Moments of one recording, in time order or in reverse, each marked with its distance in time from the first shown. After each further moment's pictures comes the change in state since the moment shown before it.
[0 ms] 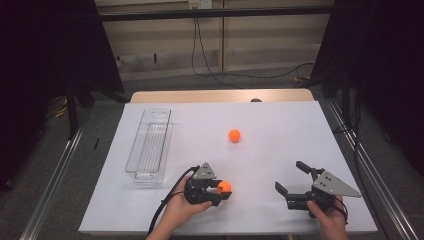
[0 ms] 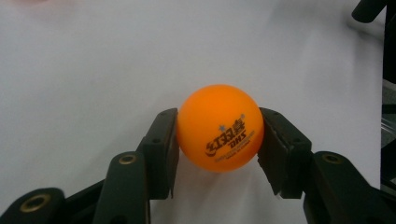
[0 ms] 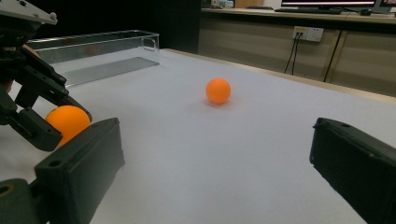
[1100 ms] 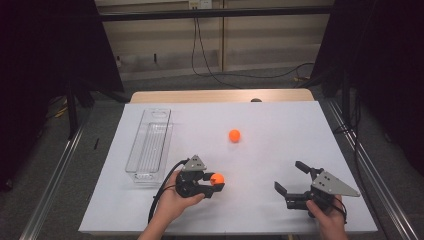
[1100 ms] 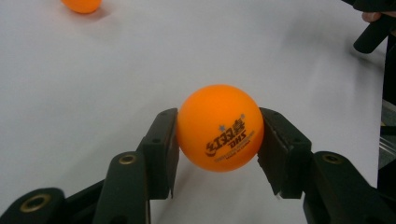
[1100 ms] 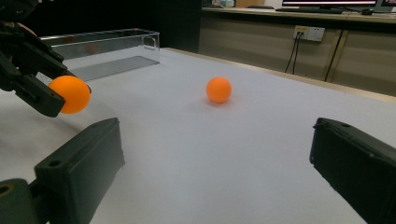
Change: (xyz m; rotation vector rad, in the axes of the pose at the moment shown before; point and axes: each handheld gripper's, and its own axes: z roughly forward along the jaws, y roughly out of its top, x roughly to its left) left arm 0.016 0.005 -0.023 -0.054 0.033 -0.056; right arm 0.000 -0.001 0.002 -0.001 0.002 -0.001
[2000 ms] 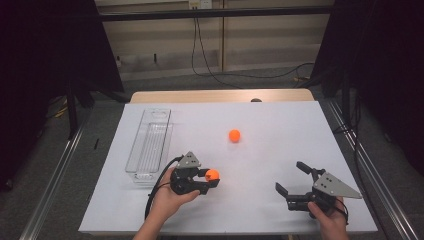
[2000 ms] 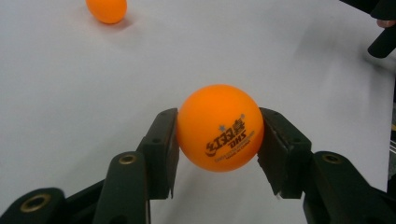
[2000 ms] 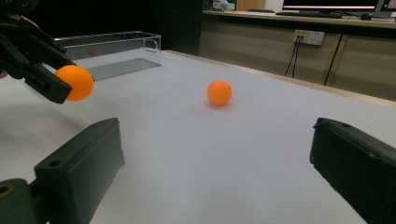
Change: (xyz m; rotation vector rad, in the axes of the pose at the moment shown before) left arm 0.007 0.004 -0.013 -0.012 0.037 0.004; right arm 0.001 0.001 -0.004 -0.010 0.003 -0.008
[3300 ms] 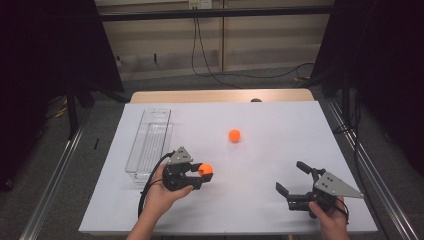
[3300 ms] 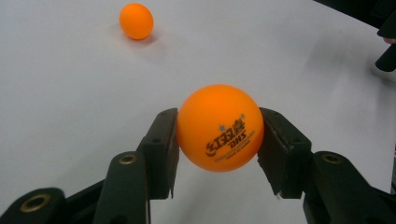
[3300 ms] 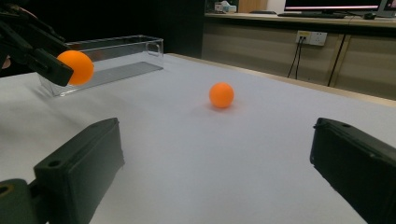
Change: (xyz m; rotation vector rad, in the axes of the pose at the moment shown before) left arm 0.008 0.007 -0.021 -0.030 0.045 -0.002; right arm -0.001 0.000 -0.001 -0.012 0.012 0.015
